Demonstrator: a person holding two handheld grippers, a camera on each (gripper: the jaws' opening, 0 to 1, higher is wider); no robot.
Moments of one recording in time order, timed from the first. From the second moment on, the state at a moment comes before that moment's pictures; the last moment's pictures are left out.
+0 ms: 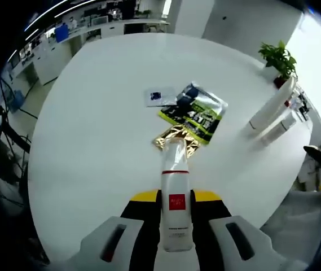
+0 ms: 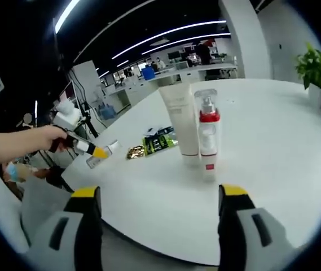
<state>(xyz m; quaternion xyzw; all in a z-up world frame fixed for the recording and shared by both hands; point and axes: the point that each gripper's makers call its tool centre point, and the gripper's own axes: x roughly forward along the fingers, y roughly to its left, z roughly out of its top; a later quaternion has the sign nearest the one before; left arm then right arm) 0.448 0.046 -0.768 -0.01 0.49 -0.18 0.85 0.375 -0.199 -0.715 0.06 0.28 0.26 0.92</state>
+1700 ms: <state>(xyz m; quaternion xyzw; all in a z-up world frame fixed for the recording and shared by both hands) 0.377 -0.088 -0.656 0.03 0.29 -0.39 0.87 0.401 -0.106 -0.640 0.35 0.19 0.37 0.84</state>
